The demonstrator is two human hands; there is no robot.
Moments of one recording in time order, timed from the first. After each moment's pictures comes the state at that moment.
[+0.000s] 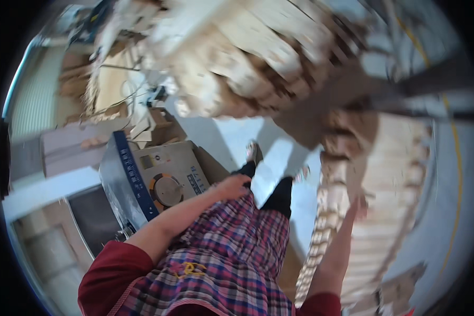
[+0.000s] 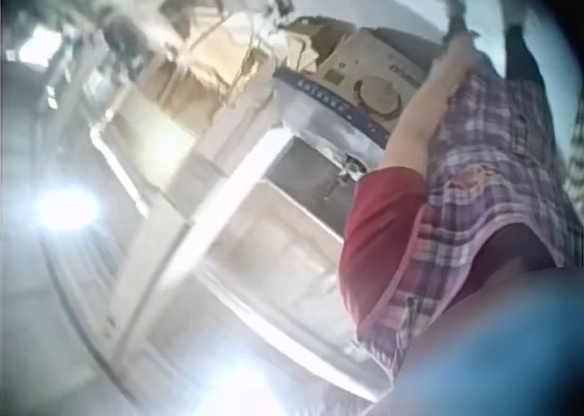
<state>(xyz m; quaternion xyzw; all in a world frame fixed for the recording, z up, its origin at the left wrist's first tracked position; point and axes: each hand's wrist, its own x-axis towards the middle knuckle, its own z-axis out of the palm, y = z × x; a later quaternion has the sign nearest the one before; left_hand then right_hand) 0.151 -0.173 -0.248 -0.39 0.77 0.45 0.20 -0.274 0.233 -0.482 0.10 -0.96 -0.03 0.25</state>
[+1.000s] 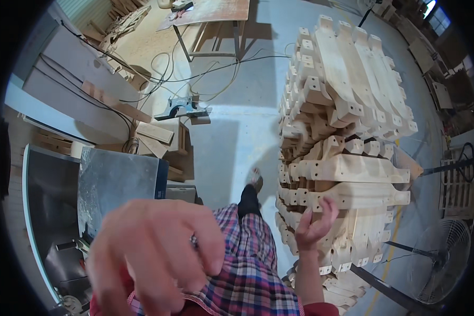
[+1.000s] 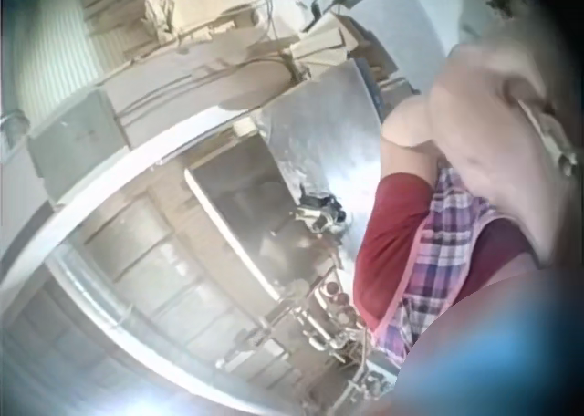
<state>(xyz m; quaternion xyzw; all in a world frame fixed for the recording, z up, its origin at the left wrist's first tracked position) 0.509 -0.544 0.210 -0.10 0.57 0.54 -0.61 0.254 -0.541 0.008 0.67 -0.55 0.50 -0.09</state>
